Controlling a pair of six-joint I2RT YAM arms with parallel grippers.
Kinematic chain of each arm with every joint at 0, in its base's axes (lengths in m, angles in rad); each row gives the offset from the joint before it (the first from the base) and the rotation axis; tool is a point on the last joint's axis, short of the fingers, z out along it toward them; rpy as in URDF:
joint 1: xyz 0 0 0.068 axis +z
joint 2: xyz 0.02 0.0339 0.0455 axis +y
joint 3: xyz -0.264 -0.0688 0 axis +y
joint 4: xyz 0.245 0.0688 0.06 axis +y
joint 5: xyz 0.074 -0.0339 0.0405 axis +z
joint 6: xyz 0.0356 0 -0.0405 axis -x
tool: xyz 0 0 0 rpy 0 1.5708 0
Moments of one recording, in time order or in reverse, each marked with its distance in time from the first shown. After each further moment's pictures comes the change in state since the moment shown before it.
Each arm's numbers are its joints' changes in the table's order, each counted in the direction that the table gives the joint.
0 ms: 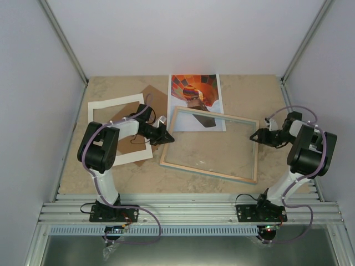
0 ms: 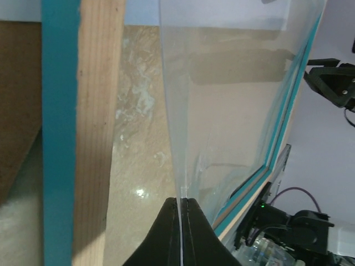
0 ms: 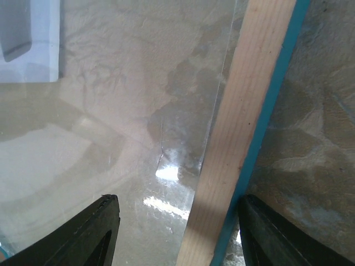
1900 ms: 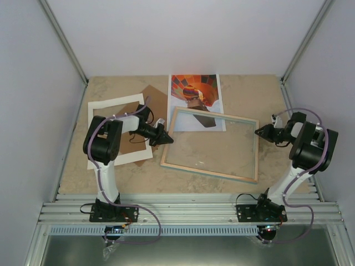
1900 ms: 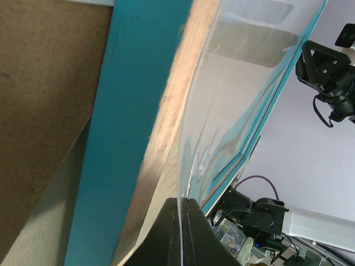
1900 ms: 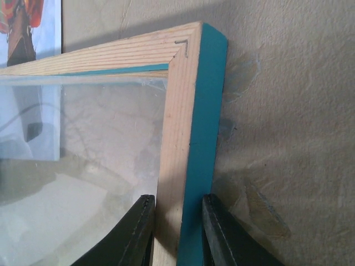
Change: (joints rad) left arm 0.052 0.138 -0.093 0.135 -0.157 0.021; right arm -0.050 0.087 0.004 -0.250 0.108 -0.203
